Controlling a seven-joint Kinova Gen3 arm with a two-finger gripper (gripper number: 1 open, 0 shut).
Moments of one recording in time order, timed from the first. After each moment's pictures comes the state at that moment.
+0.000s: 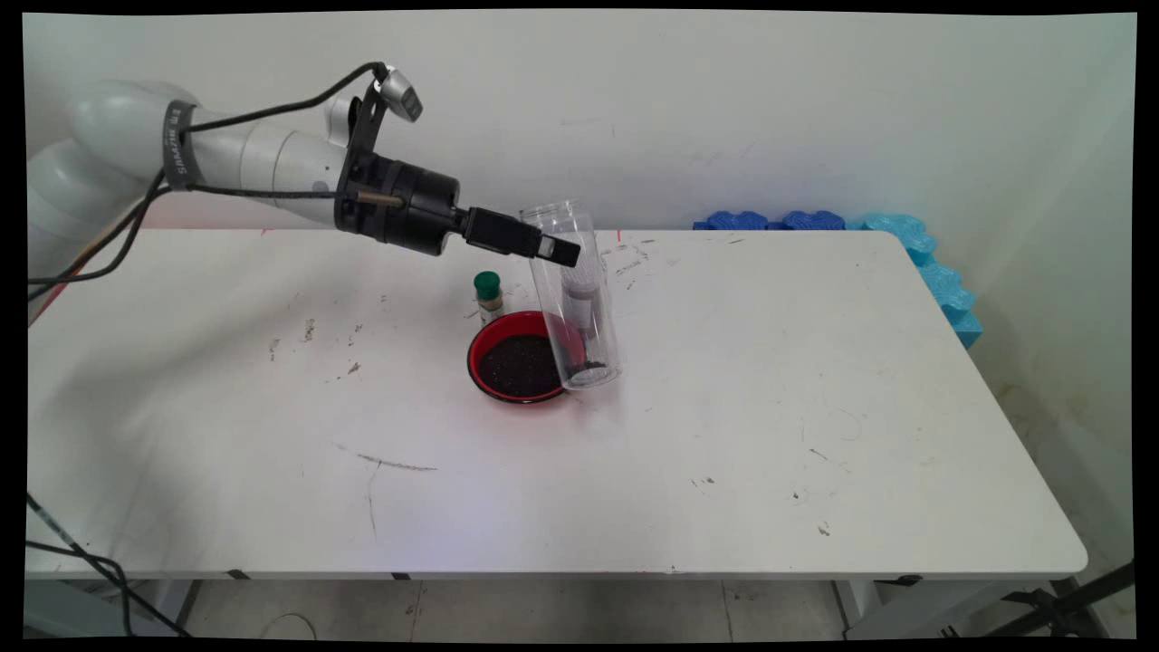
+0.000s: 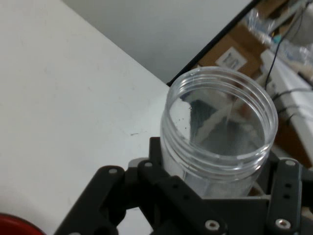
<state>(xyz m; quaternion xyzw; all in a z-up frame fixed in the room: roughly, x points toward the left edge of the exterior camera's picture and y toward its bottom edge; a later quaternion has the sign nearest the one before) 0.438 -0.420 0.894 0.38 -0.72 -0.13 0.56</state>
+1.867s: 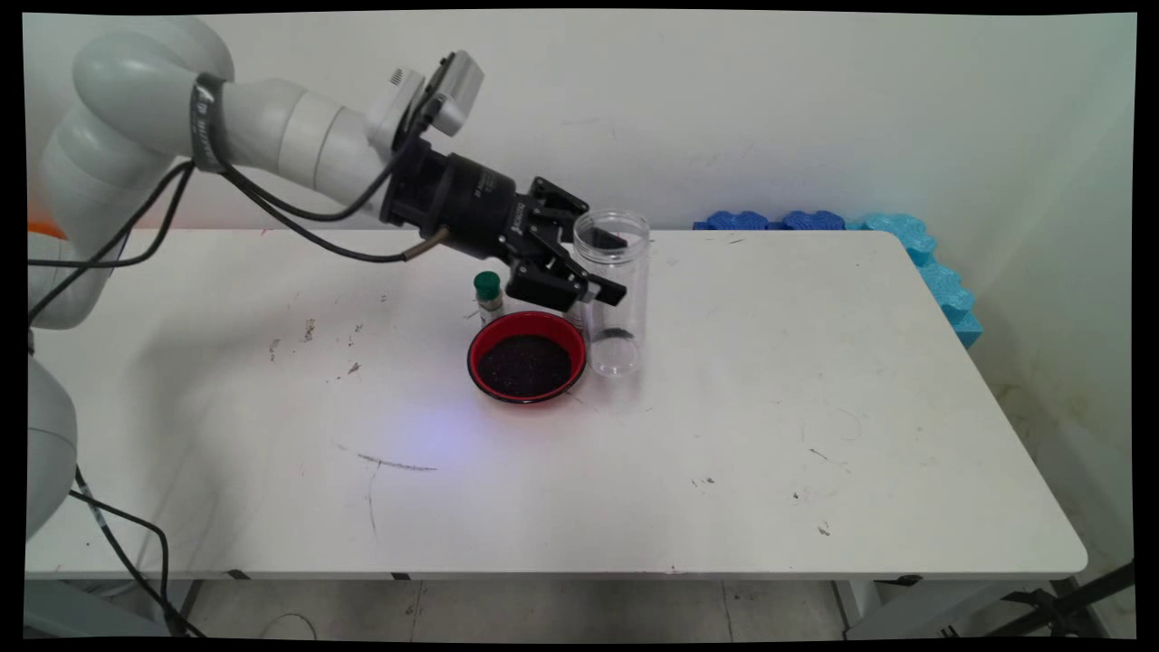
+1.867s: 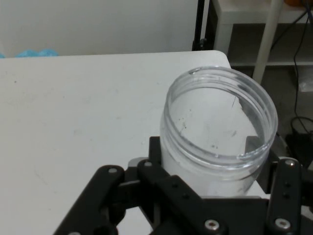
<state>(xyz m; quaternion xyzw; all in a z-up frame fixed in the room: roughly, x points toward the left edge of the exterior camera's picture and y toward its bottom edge) 0.367 -0.407 0.933 0.13 -0.85 0.08 0.51</state>
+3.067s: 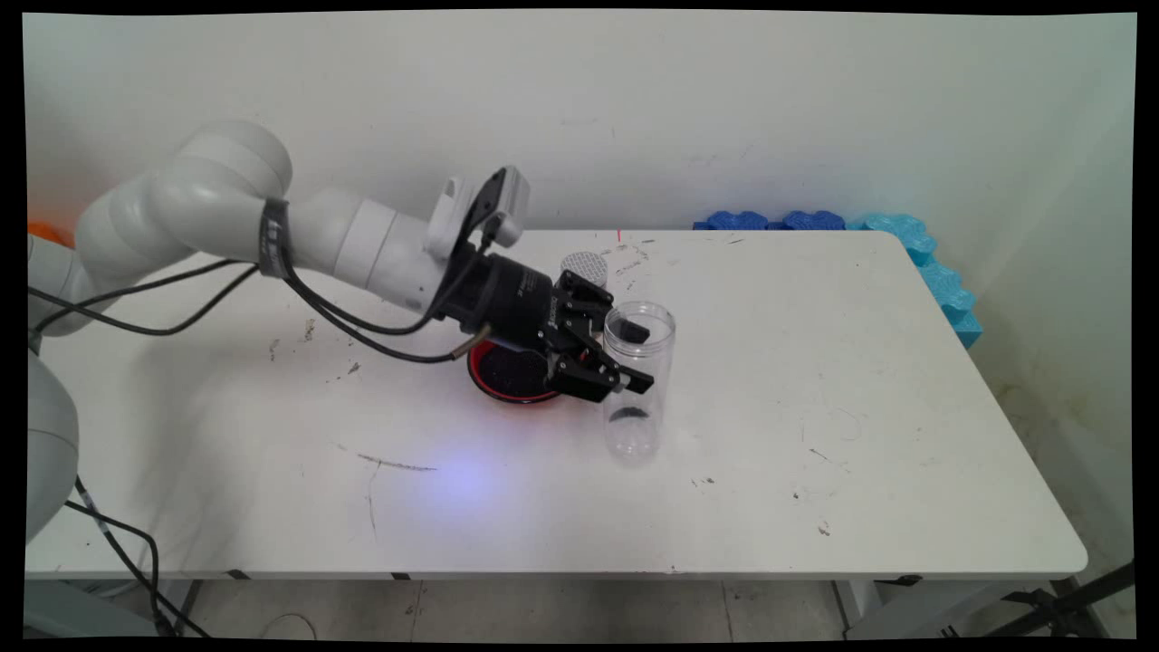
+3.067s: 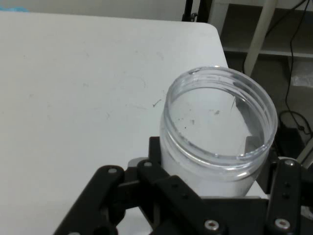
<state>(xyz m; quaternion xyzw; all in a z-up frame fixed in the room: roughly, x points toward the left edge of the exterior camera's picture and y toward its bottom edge) 0.327 -0.380 0.862 0.17 -0.85 0.05 0.50</state>
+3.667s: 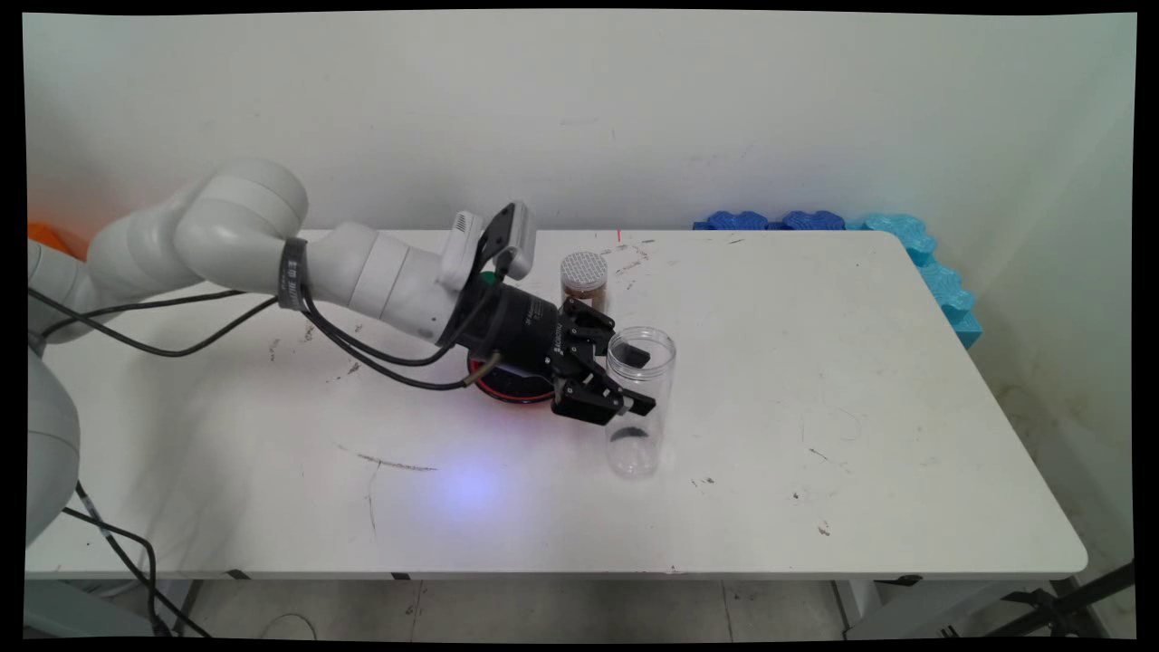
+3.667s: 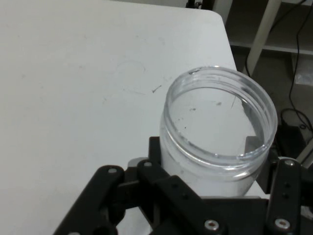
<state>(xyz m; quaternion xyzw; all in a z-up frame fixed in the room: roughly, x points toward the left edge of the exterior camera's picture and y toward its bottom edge) 0.322 -0.376 0.833 0.19 -0.85 0.04 0.49</state>
